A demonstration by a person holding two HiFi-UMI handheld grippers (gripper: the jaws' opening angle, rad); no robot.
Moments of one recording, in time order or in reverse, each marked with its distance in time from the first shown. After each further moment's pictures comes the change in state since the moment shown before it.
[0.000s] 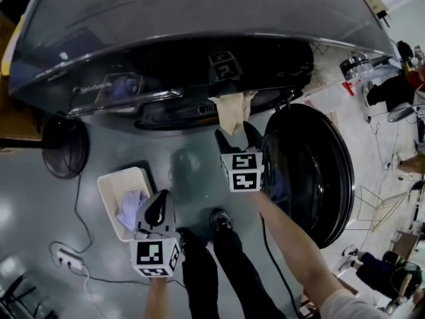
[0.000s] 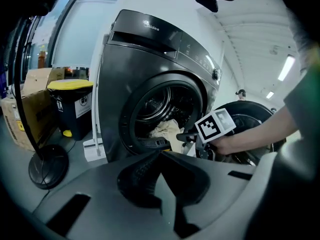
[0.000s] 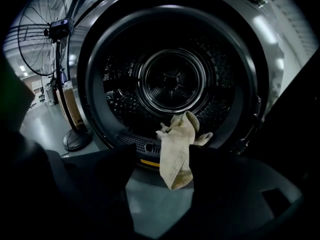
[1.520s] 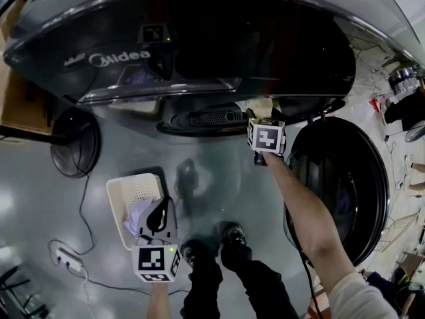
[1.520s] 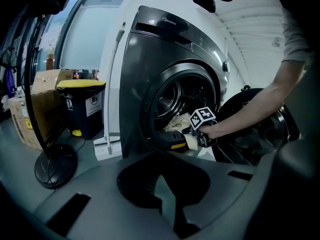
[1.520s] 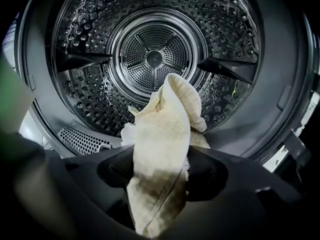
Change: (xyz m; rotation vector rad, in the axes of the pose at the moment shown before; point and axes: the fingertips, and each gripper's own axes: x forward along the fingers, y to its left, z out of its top) left arm 0.019 0.062 -0.045 0.007 -0.037 0.084; right arm 0.139 -0.062 -0.030 0.076 0.130 -0.138
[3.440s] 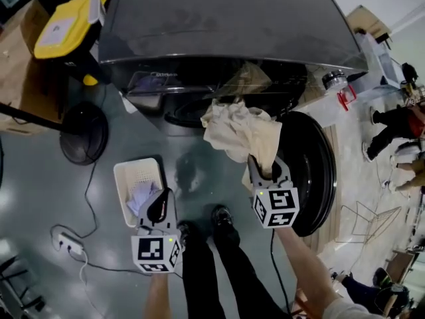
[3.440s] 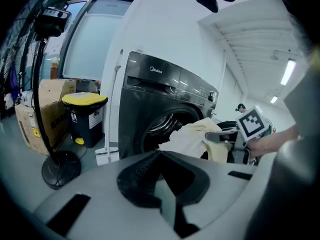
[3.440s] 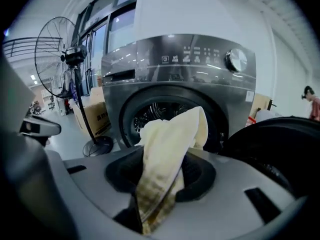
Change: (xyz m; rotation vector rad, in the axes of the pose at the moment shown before) left arm -0.123 -0.055 0.096 -0.031 -0.044 -0.016; right arm -0.340 0.034 0.043 -0.064 -0.216 0.224
